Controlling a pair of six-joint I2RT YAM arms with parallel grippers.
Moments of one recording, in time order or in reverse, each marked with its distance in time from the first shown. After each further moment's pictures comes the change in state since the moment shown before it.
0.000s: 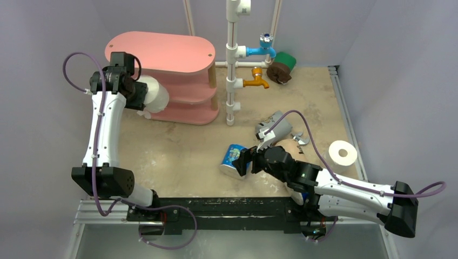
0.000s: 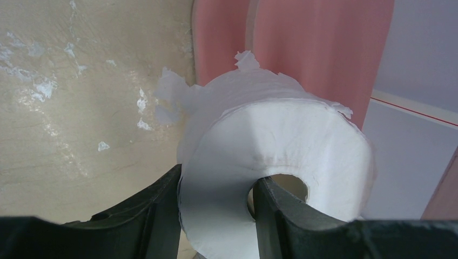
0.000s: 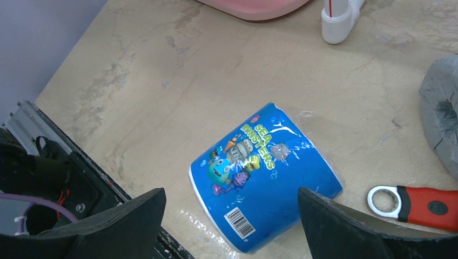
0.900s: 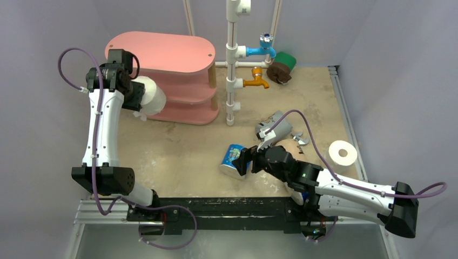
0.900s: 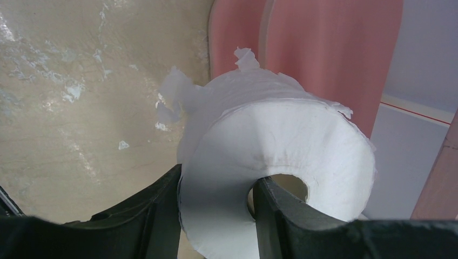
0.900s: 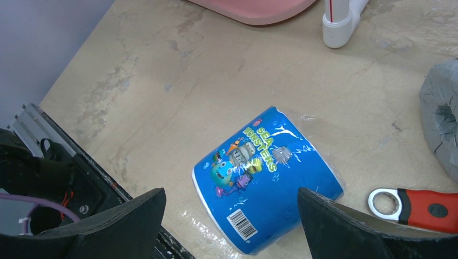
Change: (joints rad) left arm 0.000 0.026 0.103 -0.119 -0.034 0.020; right arm 0.000 -0.008 0.006 0.000 0.001 -0.001
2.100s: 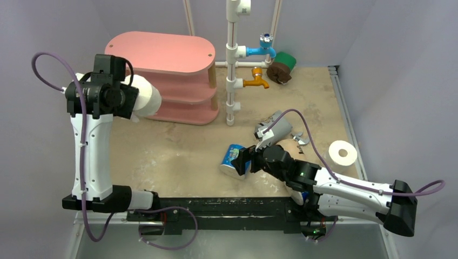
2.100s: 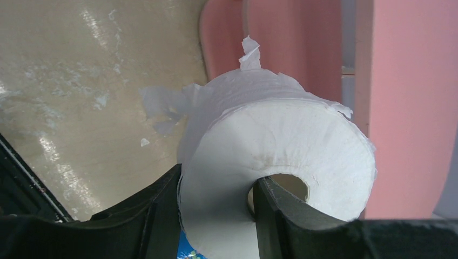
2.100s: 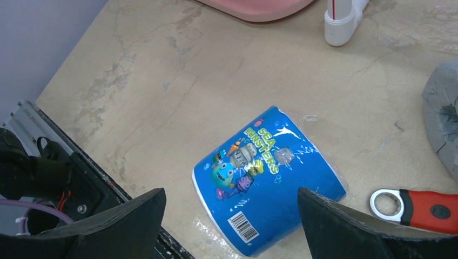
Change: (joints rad) left arm -0.116 -0.145 0.205 -0.167 -0.106 0.061; right arm 0.000 0.030 0.015 -0.005 -0.004 0.000
